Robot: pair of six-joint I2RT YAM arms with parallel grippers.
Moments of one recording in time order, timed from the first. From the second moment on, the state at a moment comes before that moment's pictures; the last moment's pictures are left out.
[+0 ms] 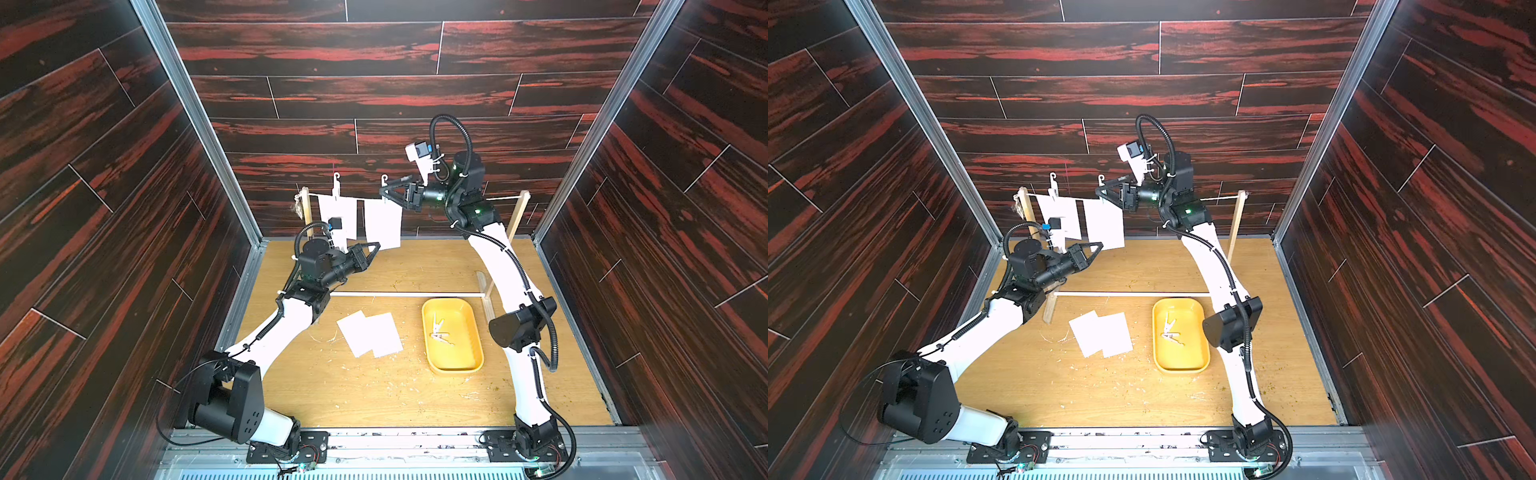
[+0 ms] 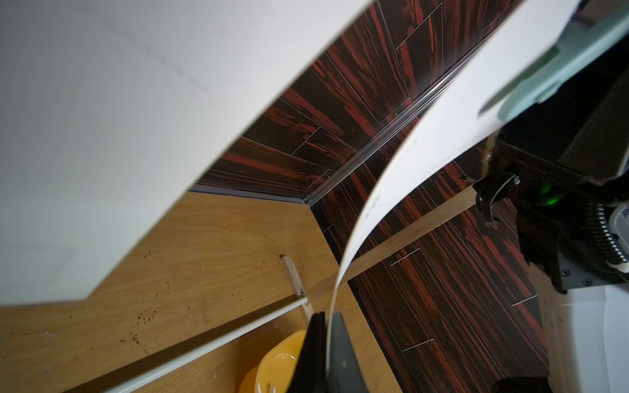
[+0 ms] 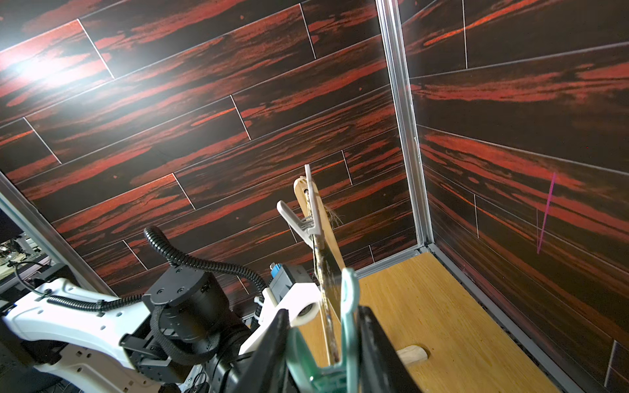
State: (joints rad) left arm -0.30 1.47 1.07 0.36 0.54 -0.78; right arm 0.47 2.29 2.69 -0.32 -1.00 0.36
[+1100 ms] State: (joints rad) left arm -0.30 1.39 0.92 0.38 0.58 -0.79; right arm 0.46 2.29 2.69 -0.32 -0.84 0.33
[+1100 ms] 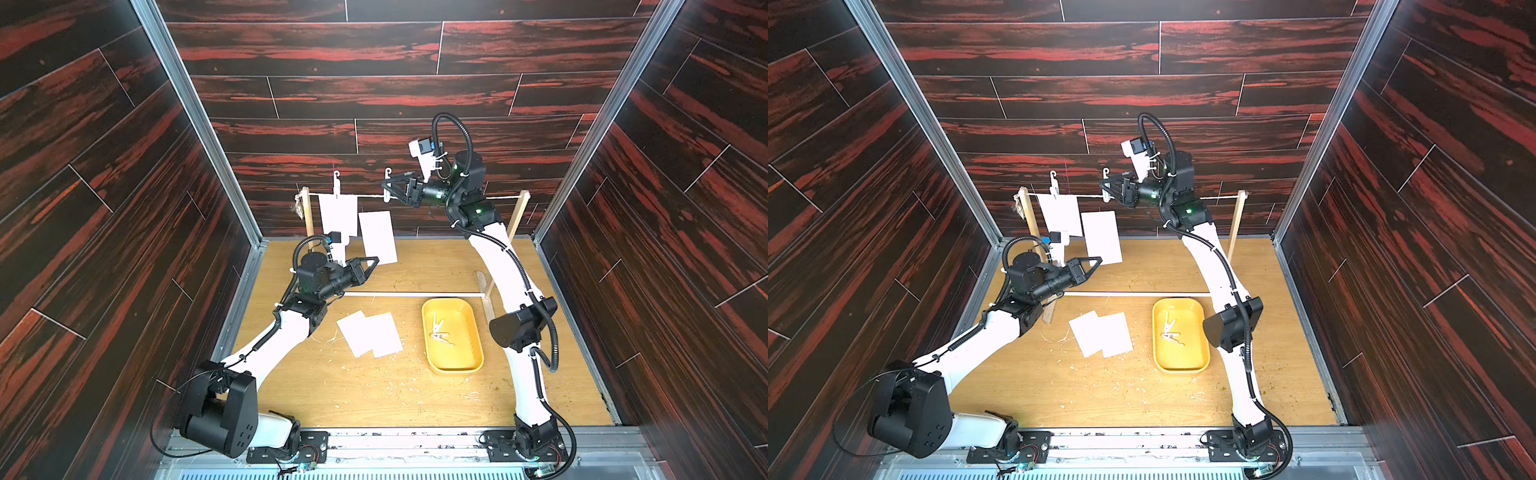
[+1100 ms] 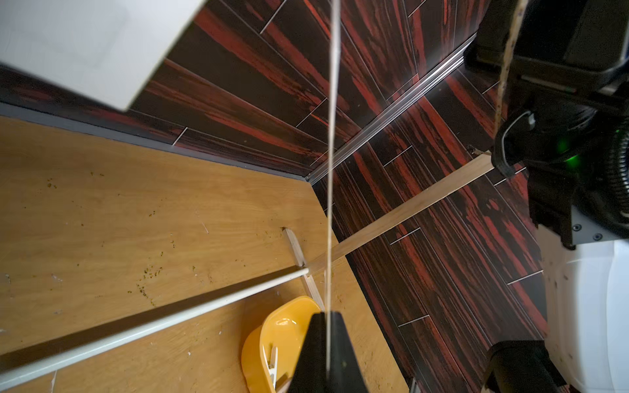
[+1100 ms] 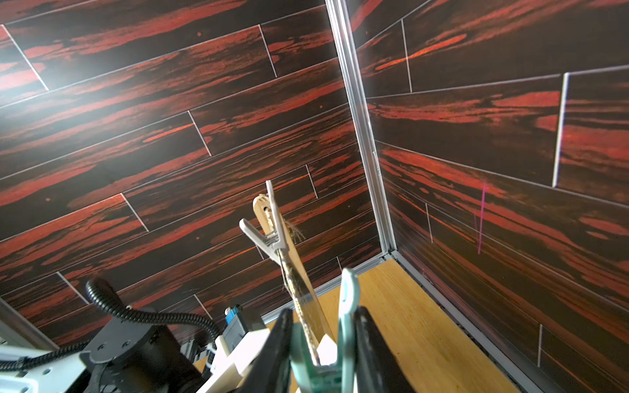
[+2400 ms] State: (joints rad) left arm -0.30 1.12 0.59 0.19 0.56 -0.80; right arm 0.38 2.01 2.38 -0.32 -0.69 0.28
